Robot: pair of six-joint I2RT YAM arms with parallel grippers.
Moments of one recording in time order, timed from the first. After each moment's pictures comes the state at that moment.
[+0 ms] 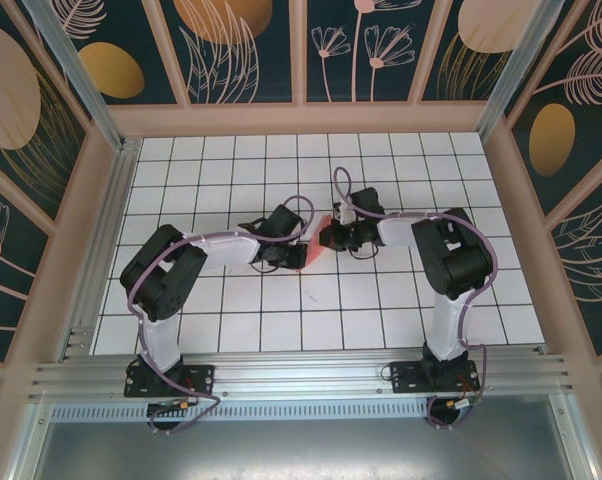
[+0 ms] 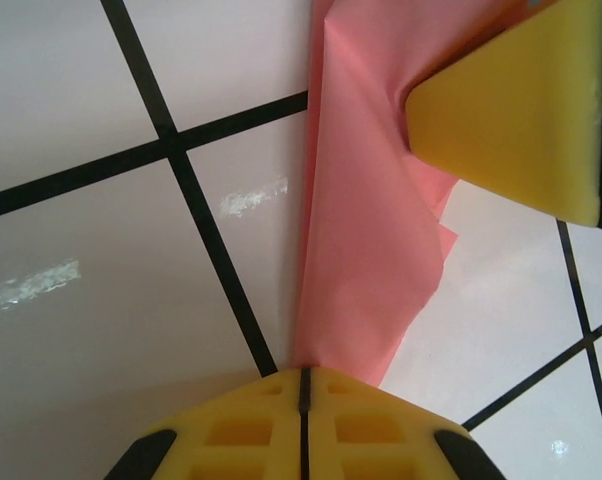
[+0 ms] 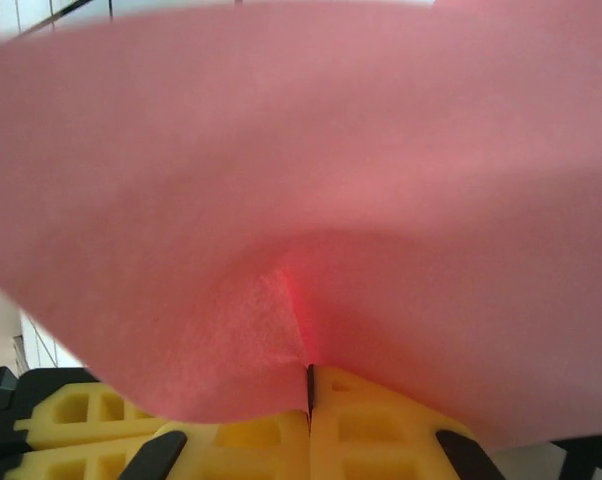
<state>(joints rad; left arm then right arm) -0.71 1.91 1.09 -0.25 0.19 -0.49 0.42 1.93 1.00 -0.03 -0.66 0.56</state>
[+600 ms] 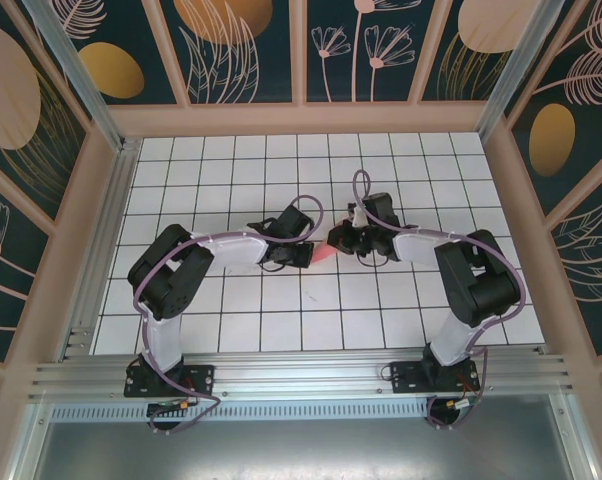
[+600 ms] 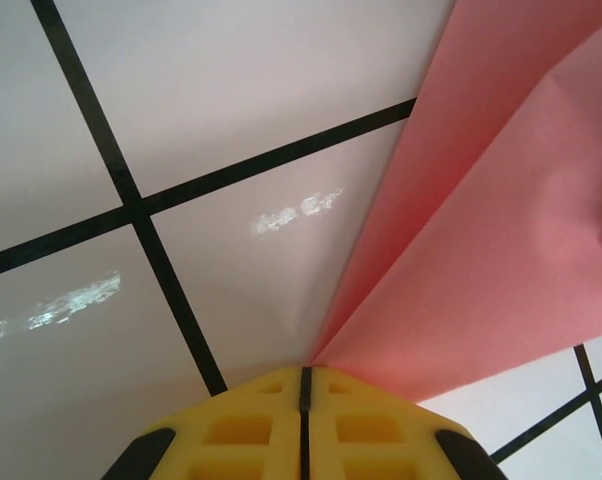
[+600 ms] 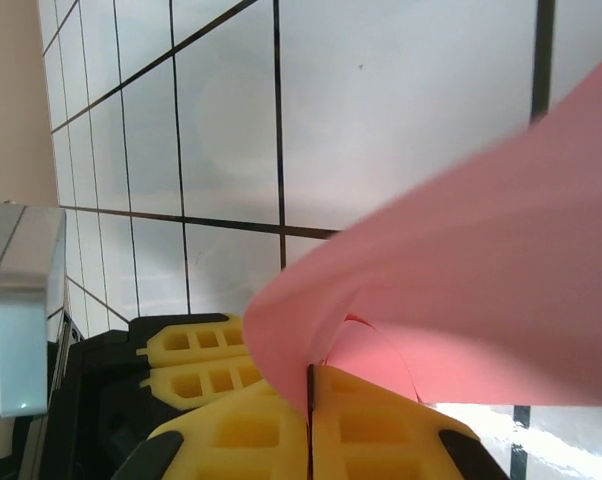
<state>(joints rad) -0.75 1.94 1.14 -0.25 0.11 -0.49 0.41 1.70 0.81 0.07 -0.58 0.74</state>
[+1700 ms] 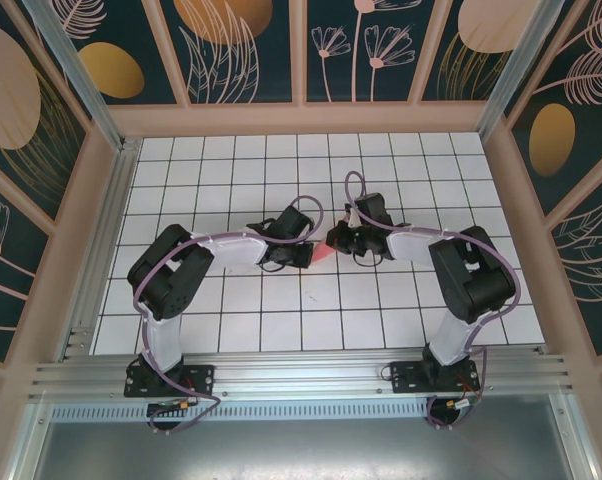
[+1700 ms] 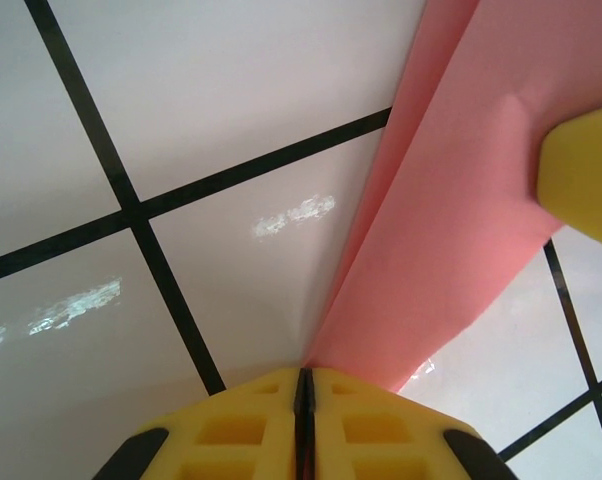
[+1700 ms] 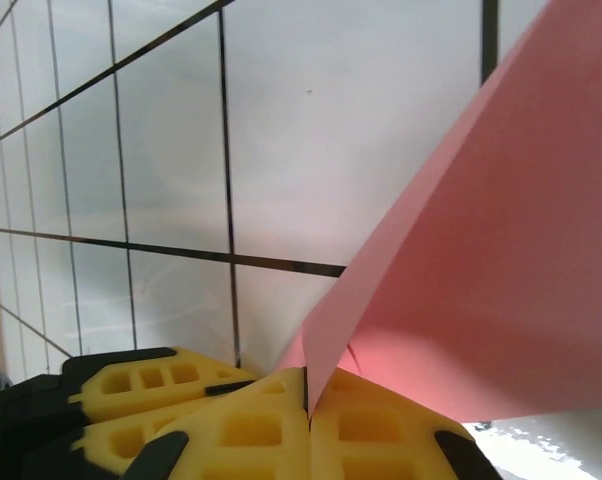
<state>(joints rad) -0.75 1.94 1.13 -0.24 0.11 -0.48 0.45 1.74 0.85 0.03 -0.45 0.71</state>
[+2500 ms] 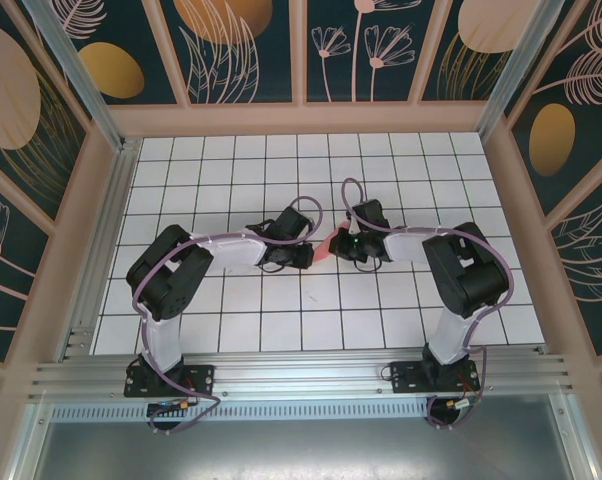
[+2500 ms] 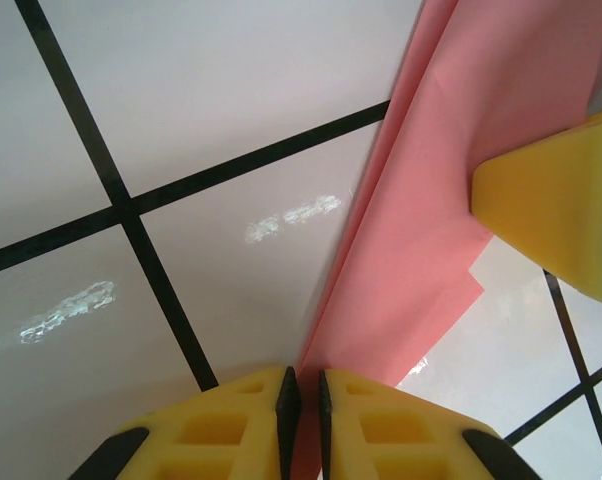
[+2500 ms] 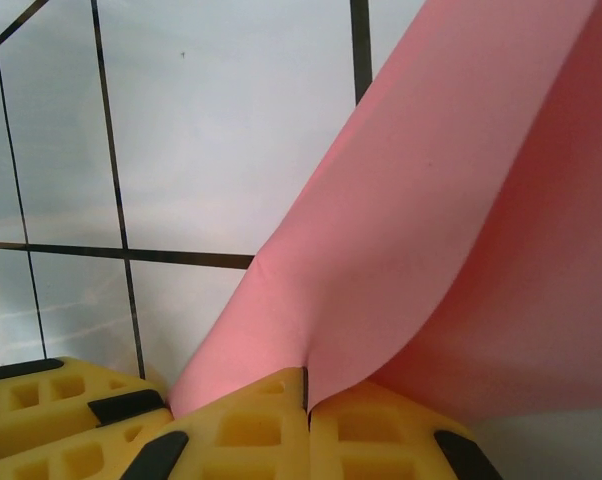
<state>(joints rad) -0.75 1.93 1.11 -0.22 0.12 -0.47 0.46 1.78 0.83 0.00 -0.38 0.69</state>
